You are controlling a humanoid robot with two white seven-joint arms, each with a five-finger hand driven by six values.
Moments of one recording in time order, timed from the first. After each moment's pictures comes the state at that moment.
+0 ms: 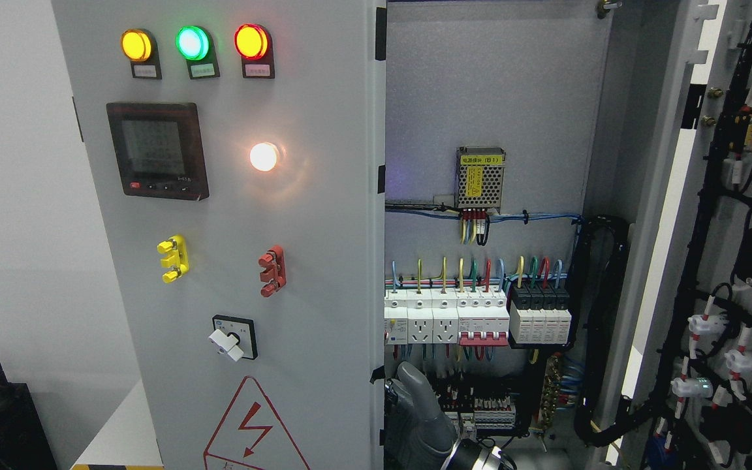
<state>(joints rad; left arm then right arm) 0.07 -0.04 -0.08 -0.07 0.05 -0.14 -0.23 -0.62 -0.13 0.52 -1.38 -0.73 0.05 0.49</state>
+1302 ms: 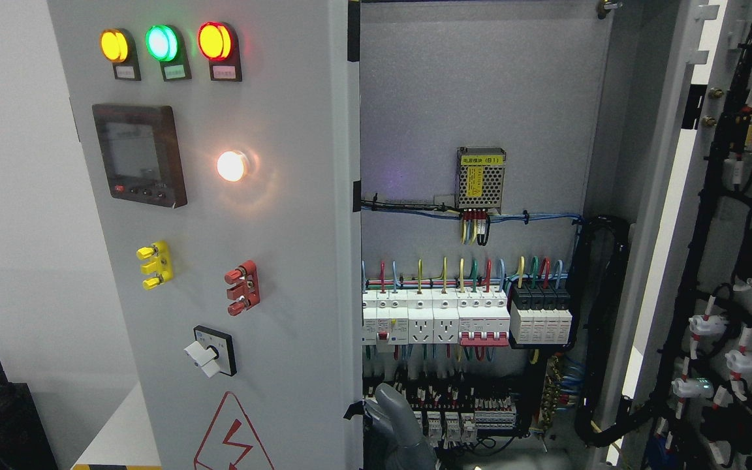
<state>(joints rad) 0.07 -0.04 -0.08 -0.07 0.05 -0.14 -0.23 -0.57 -0.12 0.58 -1.50 -0.77 0.07 0.50</state>
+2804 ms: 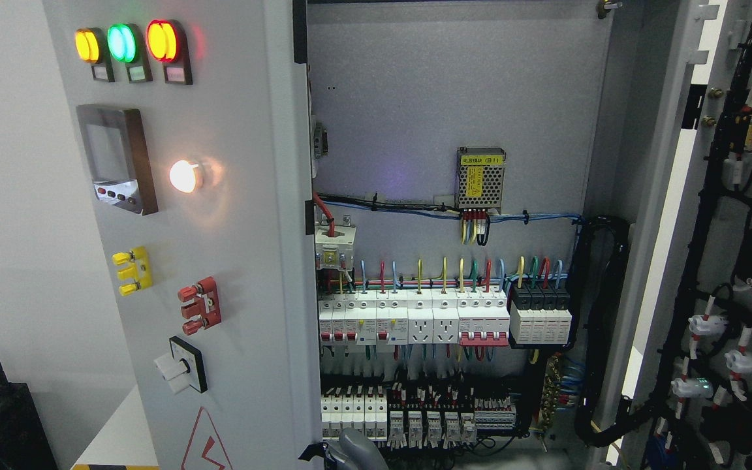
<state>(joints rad) 0.07 -0.04 -0.08 -0.07 0.05 -0.14 -0.23 -0.53 -0.10 0.65 -1.56 -0.77 0.07 0.54</state>
